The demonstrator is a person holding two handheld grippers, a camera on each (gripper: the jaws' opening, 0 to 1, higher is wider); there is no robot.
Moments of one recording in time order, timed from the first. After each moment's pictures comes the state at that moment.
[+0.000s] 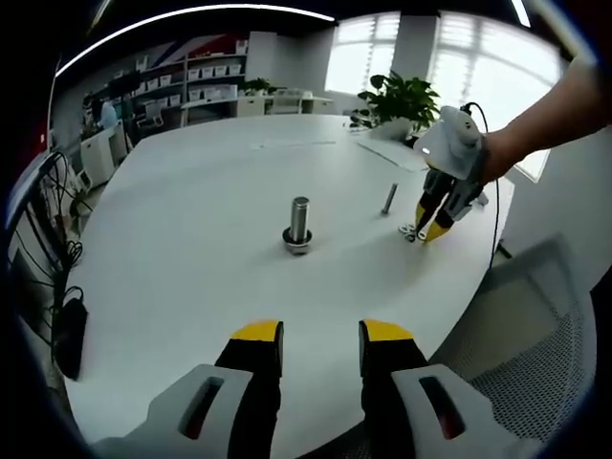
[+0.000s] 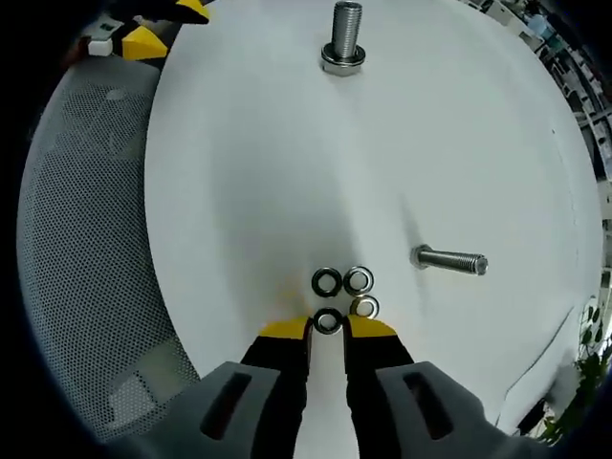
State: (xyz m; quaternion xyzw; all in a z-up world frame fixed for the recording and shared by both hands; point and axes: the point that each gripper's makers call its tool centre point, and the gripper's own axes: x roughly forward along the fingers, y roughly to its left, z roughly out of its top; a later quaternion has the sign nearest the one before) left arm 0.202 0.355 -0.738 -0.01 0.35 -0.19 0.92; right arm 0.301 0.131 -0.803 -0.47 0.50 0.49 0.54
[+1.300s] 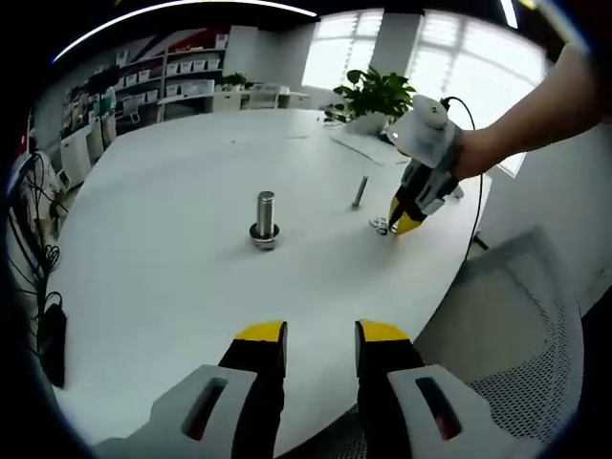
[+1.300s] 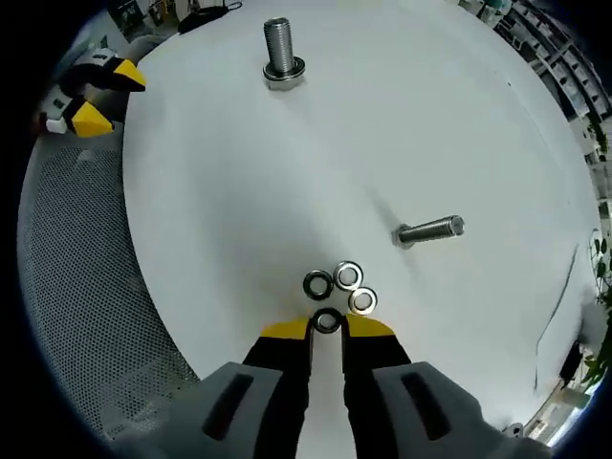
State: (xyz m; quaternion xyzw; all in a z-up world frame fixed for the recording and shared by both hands) left arm 0.192 0.331 -0.739 -0.01 0.36 -0.25 0.90; right arm 0.300 0.130 -0.801 -0.39 0.53 0.43 0.62
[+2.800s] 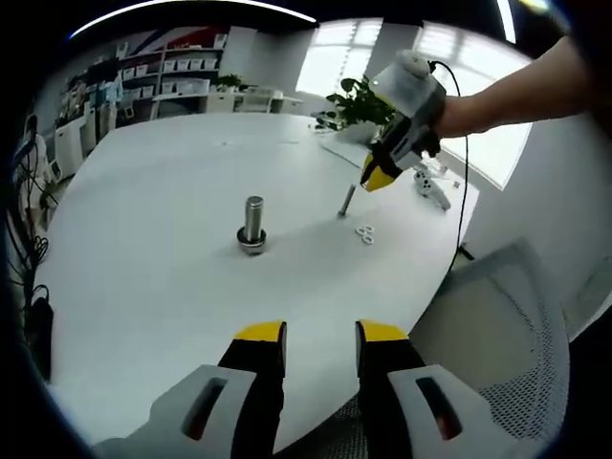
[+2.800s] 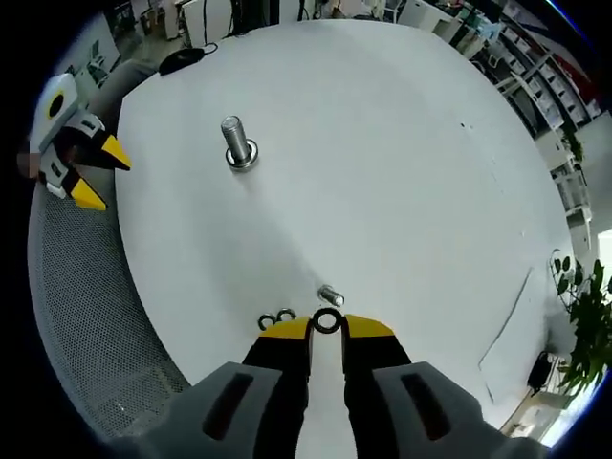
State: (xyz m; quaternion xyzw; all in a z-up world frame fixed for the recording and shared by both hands) left arm 0.190 0.323 -0.734 -0.05 0.35 -0.27 0.89; right arm 0.358 0.162 -0.732 -0.40 0.47 0.41 0.67
